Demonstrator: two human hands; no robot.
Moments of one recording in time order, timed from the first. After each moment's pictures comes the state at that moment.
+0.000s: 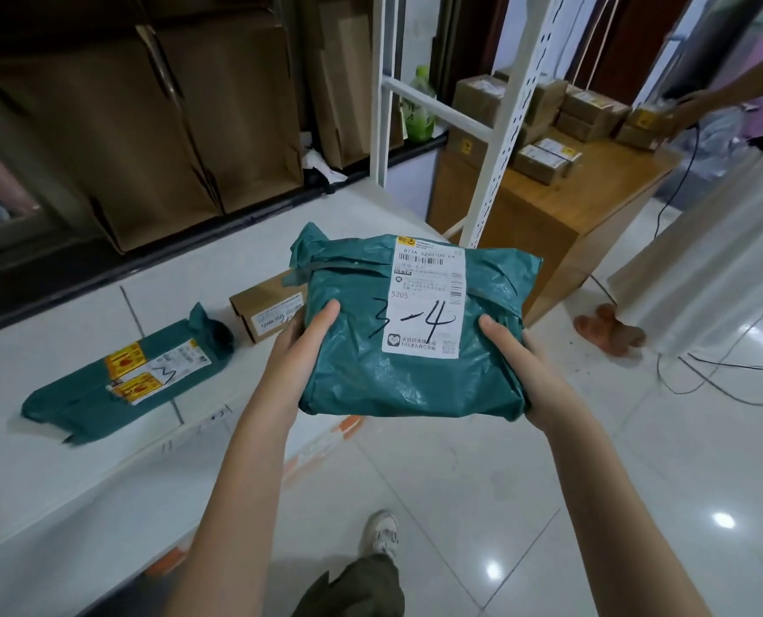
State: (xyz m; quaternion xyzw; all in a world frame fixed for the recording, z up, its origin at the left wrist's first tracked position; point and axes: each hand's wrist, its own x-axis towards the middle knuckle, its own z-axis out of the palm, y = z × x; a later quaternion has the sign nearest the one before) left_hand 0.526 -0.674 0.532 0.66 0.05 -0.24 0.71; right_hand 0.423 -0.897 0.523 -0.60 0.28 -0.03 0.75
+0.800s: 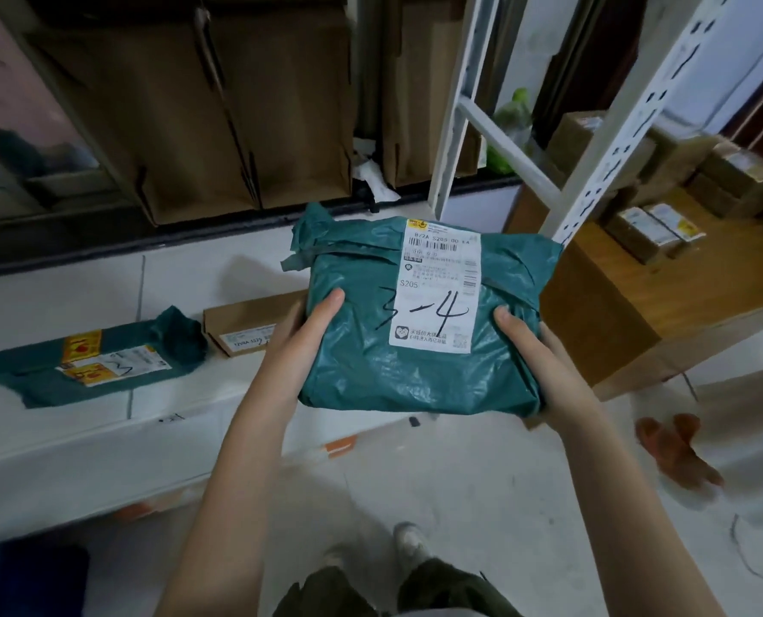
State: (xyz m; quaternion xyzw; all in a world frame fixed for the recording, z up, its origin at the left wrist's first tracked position) left_hand 0.598 -0.813 0.544 0.65 0.13 -0.10 0.74; right_hand 0.575 -1.058 0.542 -0.65 0.16 0.09 0.73
